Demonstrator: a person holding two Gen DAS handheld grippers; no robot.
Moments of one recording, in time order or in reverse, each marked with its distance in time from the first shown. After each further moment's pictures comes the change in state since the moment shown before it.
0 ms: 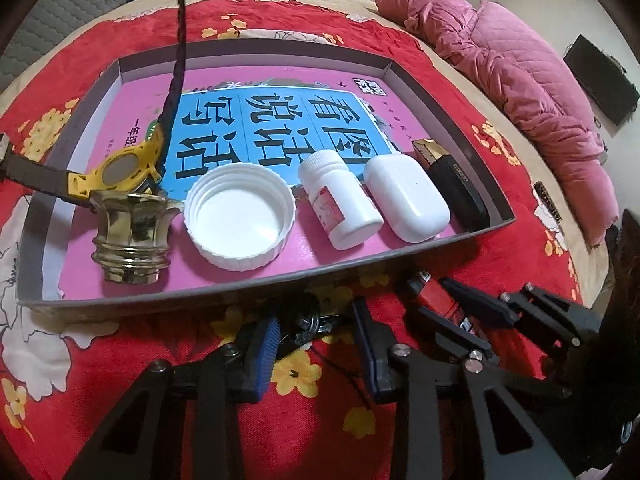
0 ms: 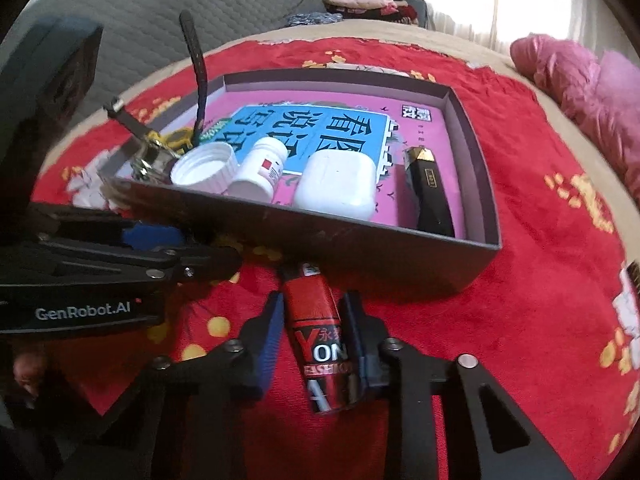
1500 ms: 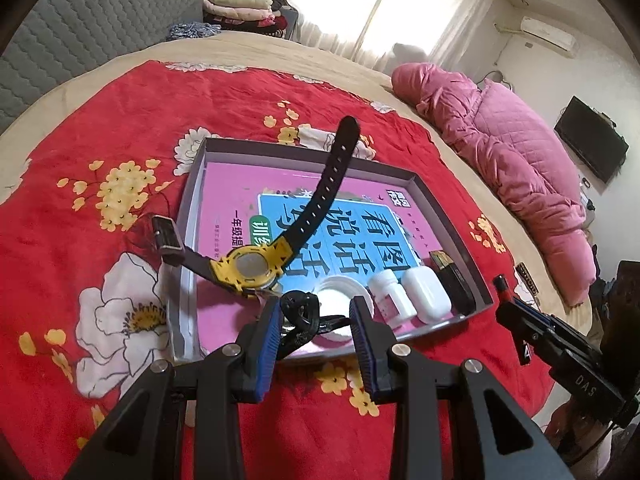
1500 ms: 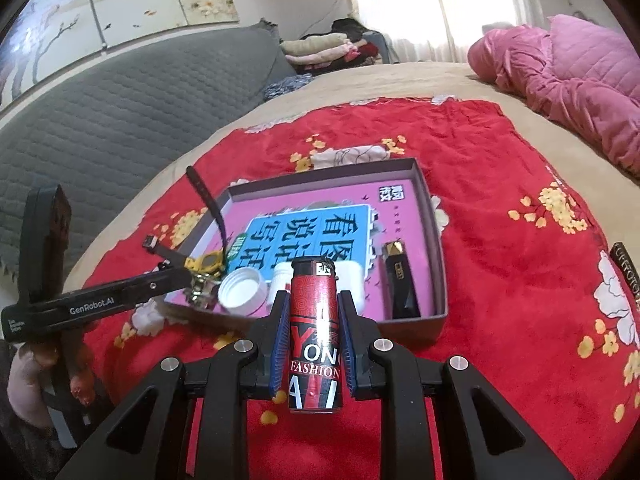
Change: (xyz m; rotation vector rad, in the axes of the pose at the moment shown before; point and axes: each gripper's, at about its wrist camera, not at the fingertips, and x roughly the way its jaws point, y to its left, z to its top) left arm -0.084 0.070 0.017 -0.084 -0.249 -0.034; right arm -0.076 -0.010 0.036 0.194 -0.221 0.040
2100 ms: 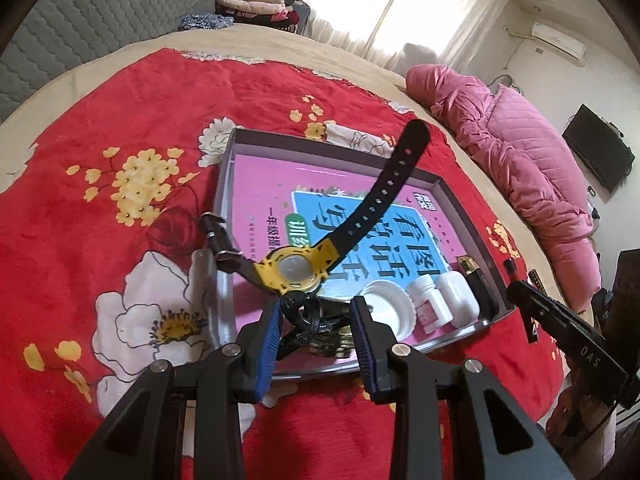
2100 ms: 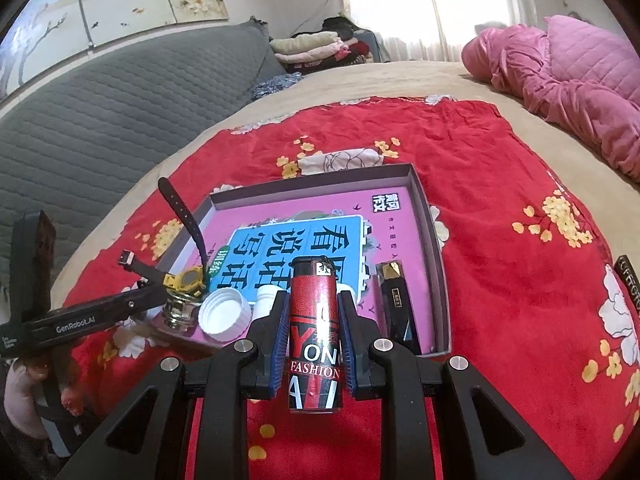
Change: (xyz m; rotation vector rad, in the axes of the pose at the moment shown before) left arm 0.009 0.034 0.003 -0.036 0.019 0.006; right arm 0.029 -0.002 0.016 0.004 0.014 -0.032
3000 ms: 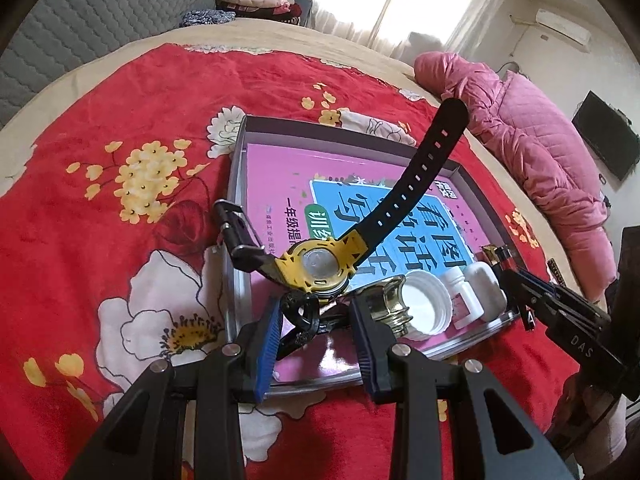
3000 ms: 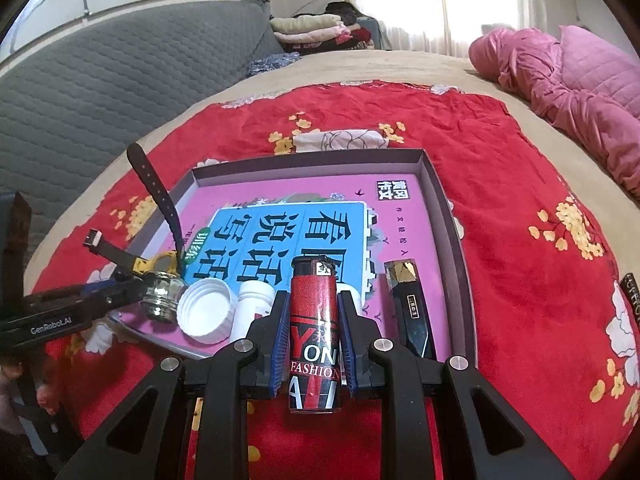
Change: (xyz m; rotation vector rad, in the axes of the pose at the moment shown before) left arm 0.016 0.006 -0.001 0.035 0.025 0.052; right arm 0.039 0.009 0.001 -0.073 0.060 -0.074
